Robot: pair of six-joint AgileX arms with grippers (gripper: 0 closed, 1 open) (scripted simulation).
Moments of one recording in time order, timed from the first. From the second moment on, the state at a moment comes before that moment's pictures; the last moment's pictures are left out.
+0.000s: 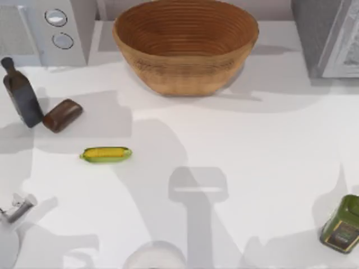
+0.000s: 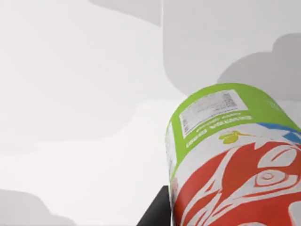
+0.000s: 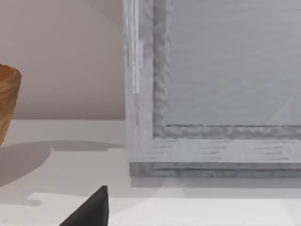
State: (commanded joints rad) left arm 0.20 2.19 1.89 -1.27 0.00 0.23; right arm 0.00 0.00 0.00 0.00 0.00 0.00
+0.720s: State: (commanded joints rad) left arm 0.20 2.19 1.89 -1.27 0.00 0.23; right arm 0.00 0.00 0.00 0.00 0.00 0.00
